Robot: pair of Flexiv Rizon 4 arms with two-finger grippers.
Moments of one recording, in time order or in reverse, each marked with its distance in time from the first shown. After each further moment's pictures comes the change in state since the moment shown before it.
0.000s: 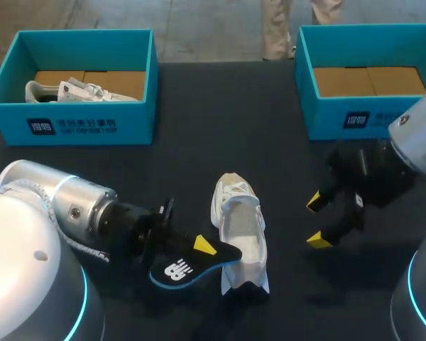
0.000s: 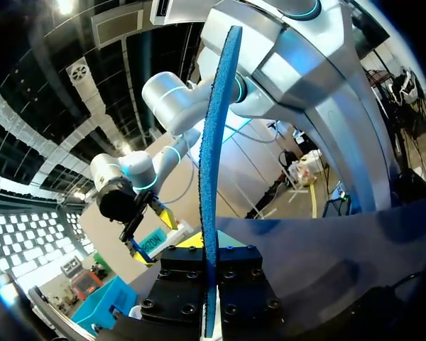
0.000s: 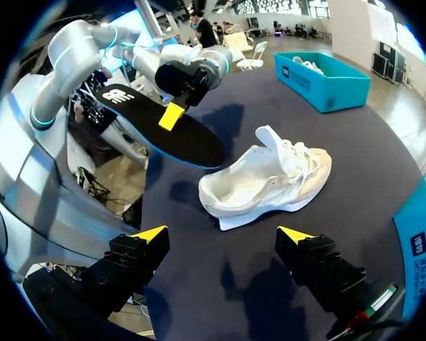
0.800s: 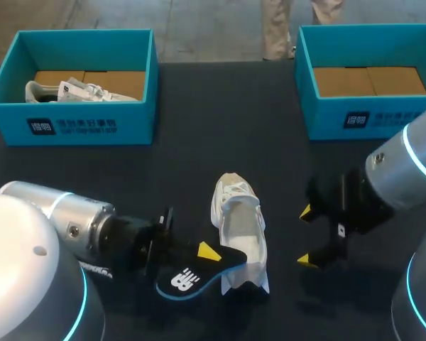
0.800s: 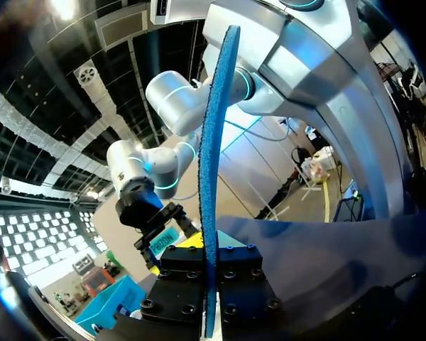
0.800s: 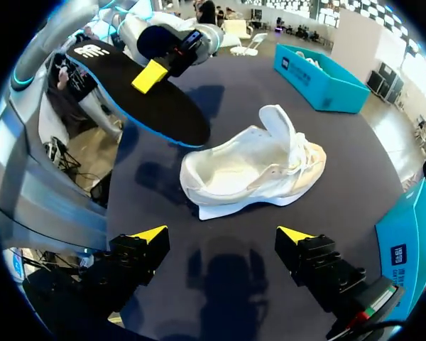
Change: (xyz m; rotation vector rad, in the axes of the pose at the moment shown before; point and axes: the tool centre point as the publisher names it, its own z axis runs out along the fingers) left arm 0.005 -0.010 0.013 -0.019 -0.094 0.011; right arm -0.005 -0.018 0.038 0.102 -0.197 -0.124
